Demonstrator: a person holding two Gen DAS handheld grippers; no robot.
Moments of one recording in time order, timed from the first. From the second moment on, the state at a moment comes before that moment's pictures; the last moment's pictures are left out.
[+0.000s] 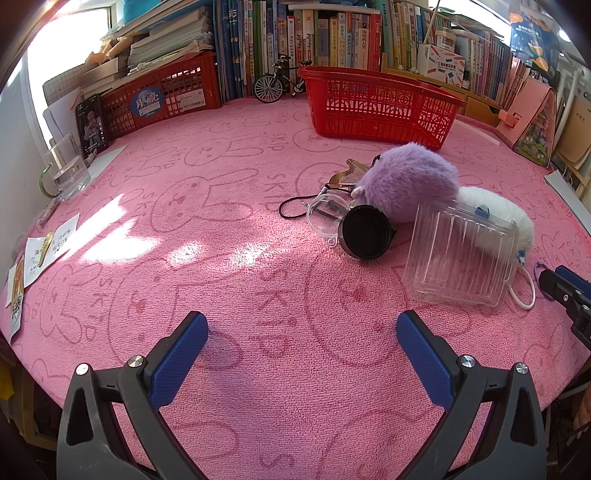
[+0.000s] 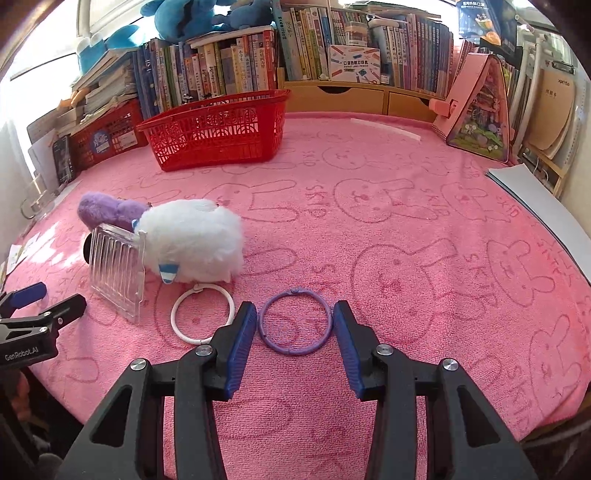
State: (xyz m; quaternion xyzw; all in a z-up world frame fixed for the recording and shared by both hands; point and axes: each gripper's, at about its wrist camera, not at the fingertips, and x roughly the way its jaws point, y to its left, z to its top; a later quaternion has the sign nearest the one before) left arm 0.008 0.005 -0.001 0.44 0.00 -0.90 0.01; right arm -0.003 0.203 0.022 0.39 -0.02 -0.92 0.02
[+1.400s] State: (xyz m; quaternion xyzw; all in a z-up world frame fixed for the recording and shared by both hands) left arm -0.019 0.092 -0.008 0.40 -0.03 -0.91 -0.11; right arm 0.007 0.226 0.017 0.37 -0.04 -0.93 0.02
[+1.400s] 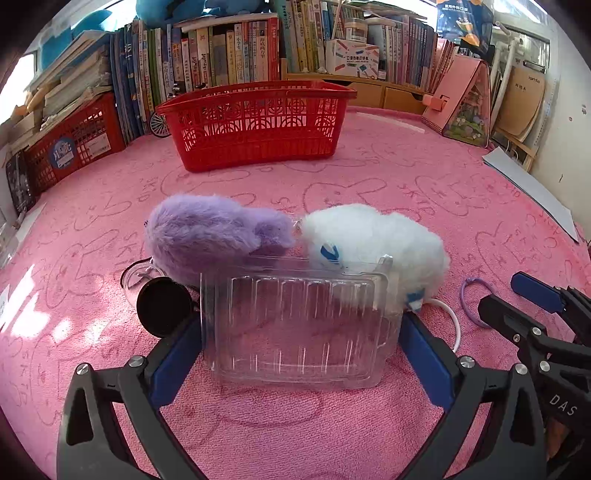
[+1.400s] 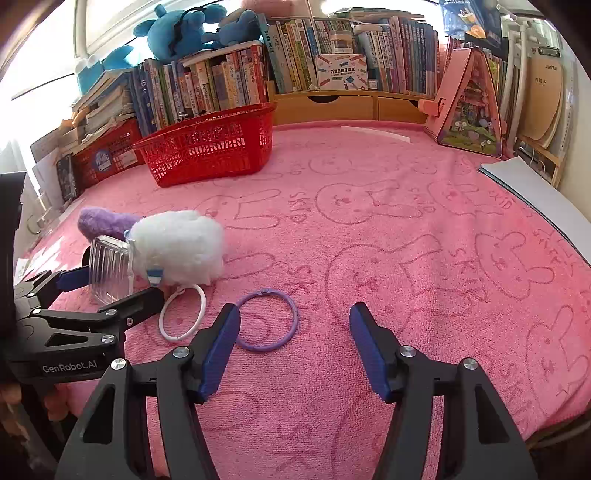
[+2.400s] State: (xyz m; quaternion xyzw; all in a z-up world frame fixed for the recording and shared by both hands) left arm -0.017 0.093 -0.009 0.40 -0.04 -0.91 -0.11; right arm 0.006 0.251 0.014 0.34 -0.05 -0.94 -0.03
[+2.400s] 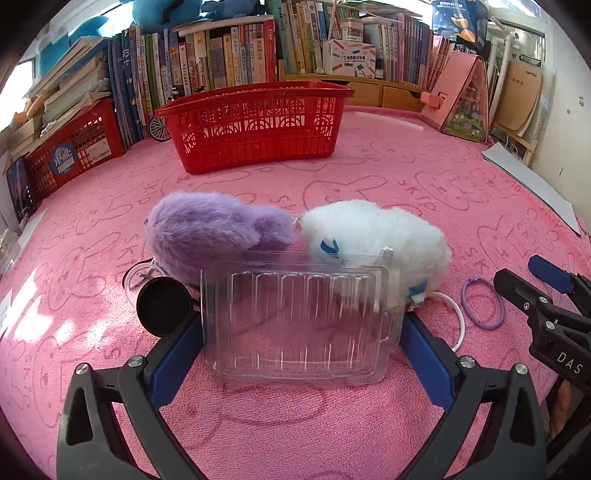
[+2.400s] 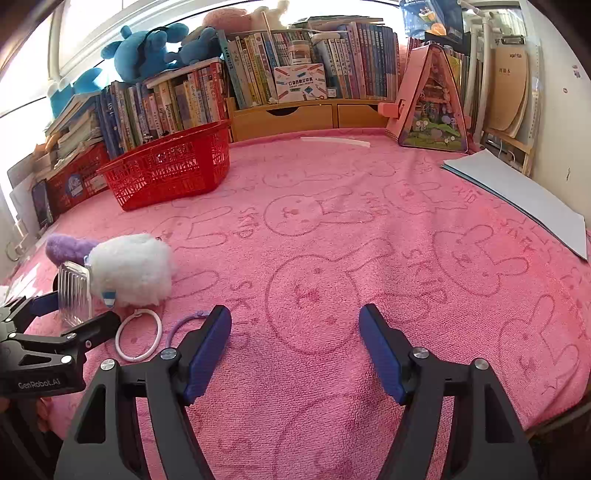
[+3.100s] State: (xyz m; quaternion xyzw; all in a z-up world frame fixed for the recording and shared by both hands) left arm -0.031 0.092 -0.003 0.41 -0.05 -0.89 -0.16; right arm 0.010 0.231 0.002 0.30 0.00 -0.95 -0.06
